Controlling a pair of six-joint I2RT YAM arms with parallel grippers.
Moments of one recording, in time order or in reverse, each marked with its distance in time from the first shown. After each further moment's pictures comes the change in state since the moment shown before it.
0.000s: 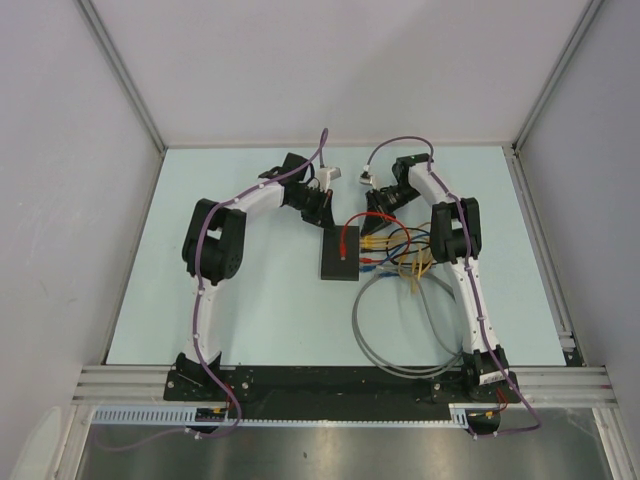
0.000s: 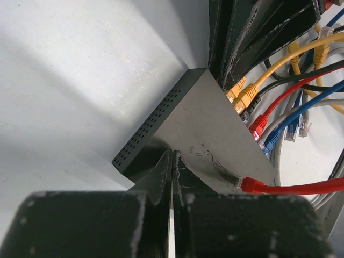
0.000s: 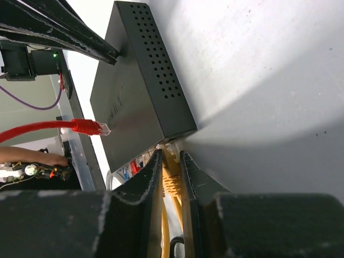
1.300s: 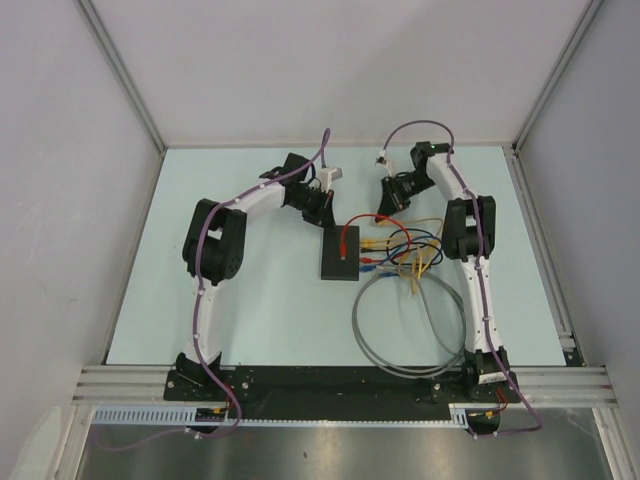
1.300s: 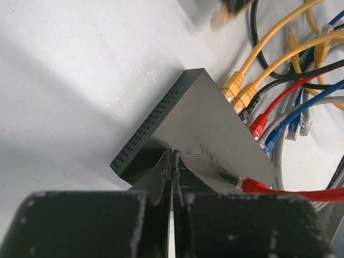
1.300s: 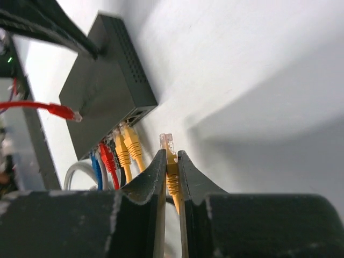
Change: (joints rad) left arm -0.006 0.000 0.000 0.002 0.001 0.019; right arm -0.084 -0.055 0.015 0.044 0.052 -0.109
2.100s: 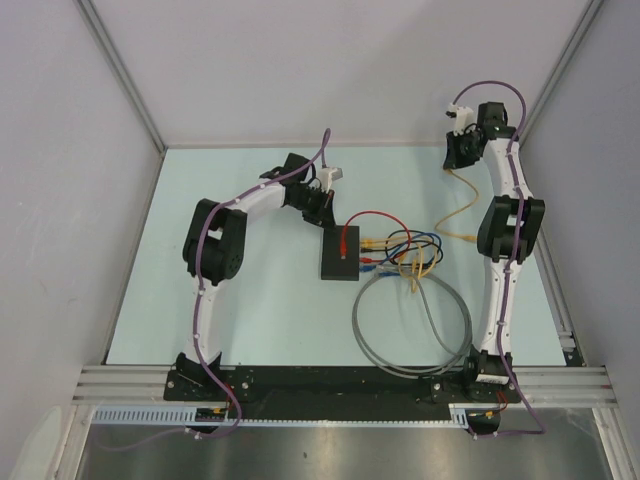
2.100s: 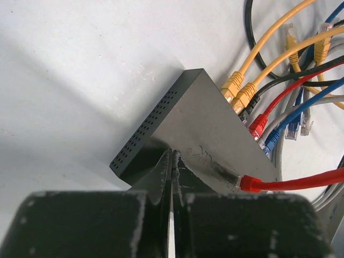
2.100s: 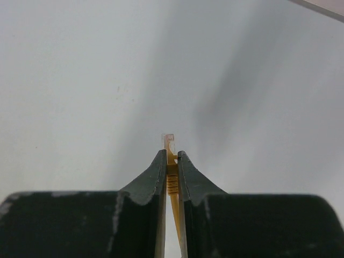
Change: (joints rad) left arm -0.002 0.000 0.002 -0.001 0.000 0.000; right arm -0.242 -0.187 -0.007 0.495 0.556 0.263
